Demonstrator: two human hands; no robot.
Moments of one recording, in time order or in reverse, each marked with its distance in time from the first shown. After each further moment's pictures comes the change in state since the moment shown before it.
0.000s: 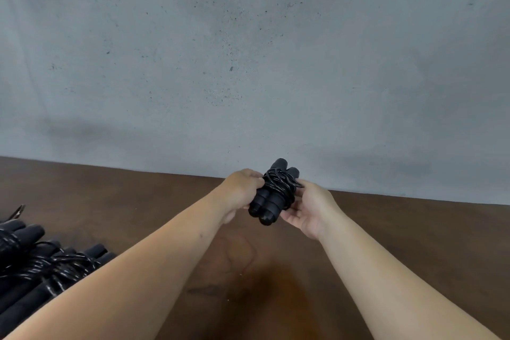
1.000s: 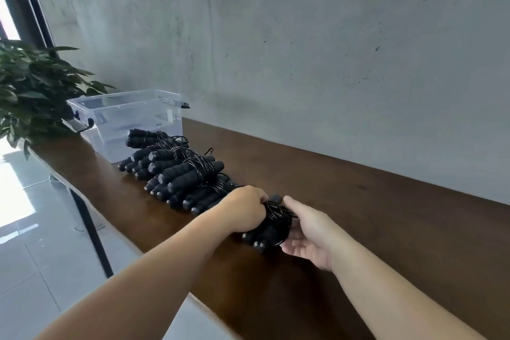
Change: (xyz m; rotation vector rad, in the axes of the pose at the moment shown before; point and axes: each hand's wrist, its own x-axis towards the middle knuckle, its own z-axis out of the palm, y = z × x) left_hand -0.171 -0.096 -0.126 0.807 0.280 -0.222; right_hand -0.096 0.140 0.121 -0.494 -0.528 0.196
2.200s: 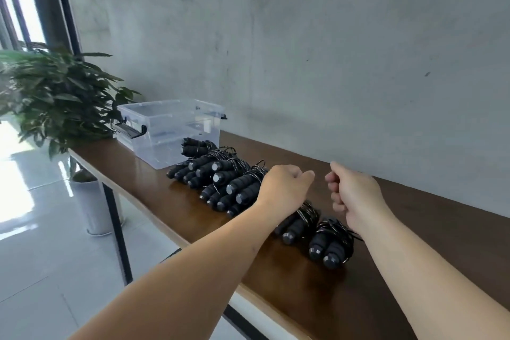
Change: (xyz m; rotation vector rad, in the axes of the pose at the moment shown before) left_hand -0.025 -0.049 -0.061 -0.644 0.396 0.089; right_hand -0.028 -0.071 0.101 0.029 0.342 -0.431
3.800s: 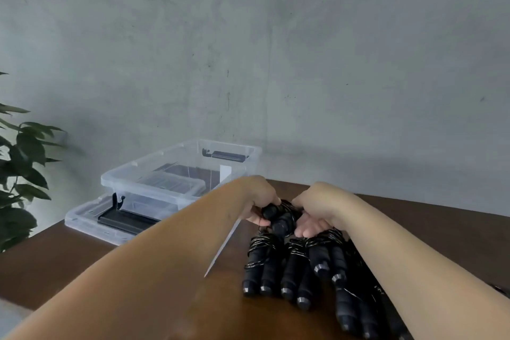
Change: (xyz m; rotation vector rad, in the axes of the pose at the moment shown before) left_hand 0.300 -0.186 -0.250 0.012 -0.752 -0.390; right_hand 0.140 -0.040 0.376 -0.665 -0.065 0.326
